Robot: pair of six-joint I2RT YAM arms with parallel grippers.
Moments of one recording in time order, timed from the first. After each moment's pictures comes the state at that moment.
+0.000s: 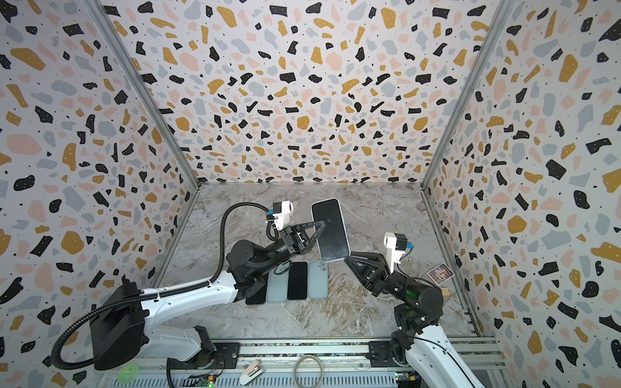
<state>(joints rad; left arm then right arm) -0.95 1.35 0.80 1.03 0.24 -1.31 0.39 0.52 0.29 0.89 -0.76 1.09</state>
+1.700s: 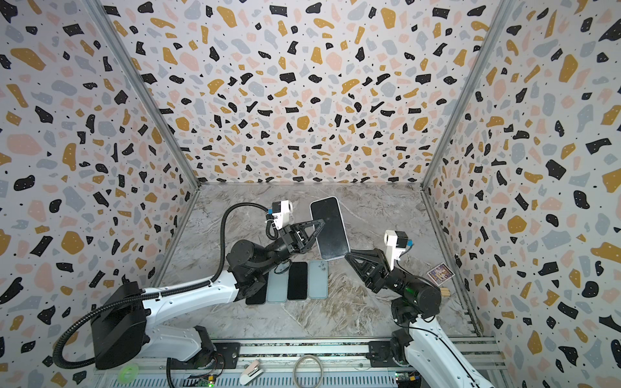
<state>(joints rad) -0.94 1.36 0.80 1.05 0.24 -1.35 0.34 0.68 0.27 1.18 -0.82 1.14</state>
